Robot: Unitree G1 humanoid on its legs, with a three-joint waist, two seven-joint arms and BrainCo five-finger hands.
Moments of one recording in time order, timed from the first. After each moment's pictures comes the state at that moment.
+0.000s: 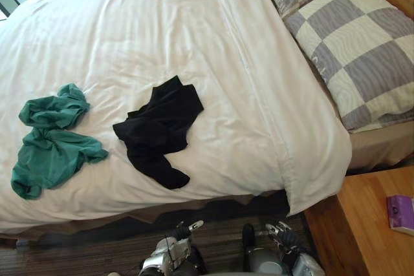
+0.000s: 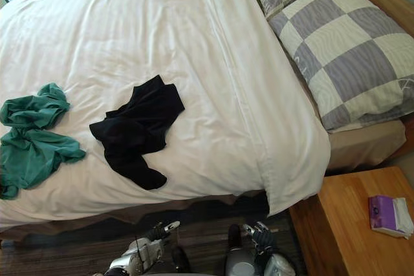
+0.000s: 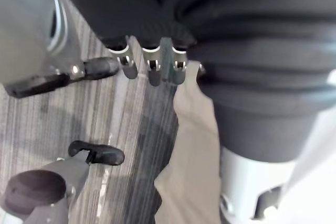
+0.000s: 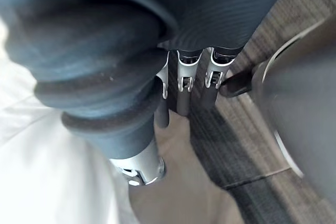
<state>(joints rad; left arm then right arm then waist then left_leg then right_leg) -0.04 0.01 0.07 1.03 -0.32 0.10 -0.01 0.04 -0.06 -0.23 0.97 0.23 -0.06 0.18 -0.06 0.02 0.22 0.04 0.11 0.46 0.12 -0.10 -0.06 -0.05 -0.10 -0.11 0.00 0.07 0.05</state>
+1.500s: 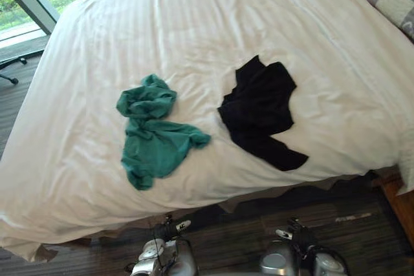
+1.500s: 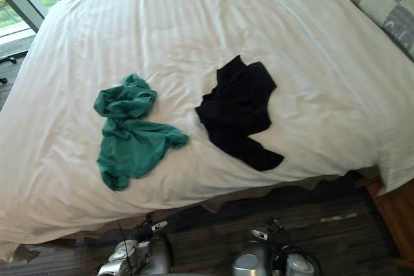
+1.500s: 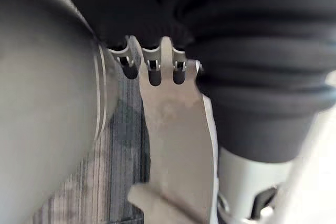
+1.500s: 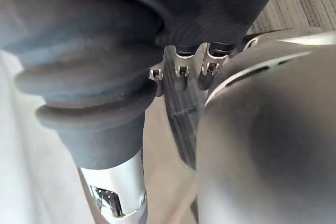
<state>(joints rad) -0.05 0.10 -0.06 1.03 -0.33 -0.06 0.00 0.02 -0.19 -0.12 1.00 0.15 -0.14 0.18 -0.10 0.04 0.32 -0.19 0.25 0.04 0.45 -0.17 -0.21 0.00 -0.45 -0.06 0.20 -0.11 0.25</state>
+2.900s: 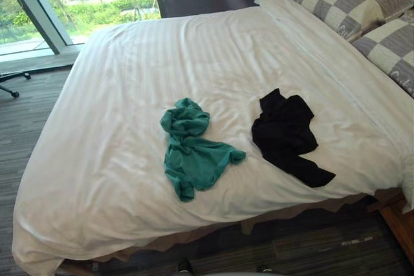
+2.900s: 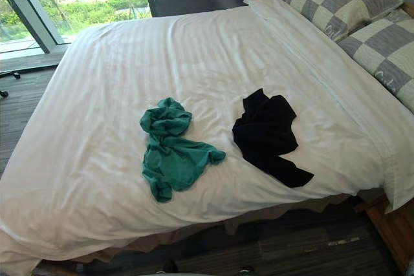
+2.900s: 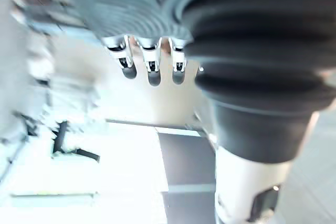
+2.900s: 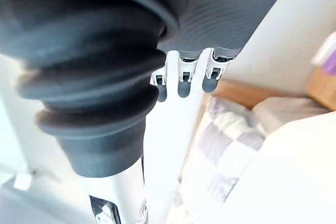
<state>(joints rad) -0.08 0.92 0.81 0.47 -0.68 -0.27 0.09 0.03 -0.70 -0.74 0.55 0.24 -0.34 -0.04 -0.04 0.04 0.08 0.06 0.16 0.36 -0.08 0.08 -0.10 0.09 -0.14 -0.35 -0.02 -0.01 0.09</state>
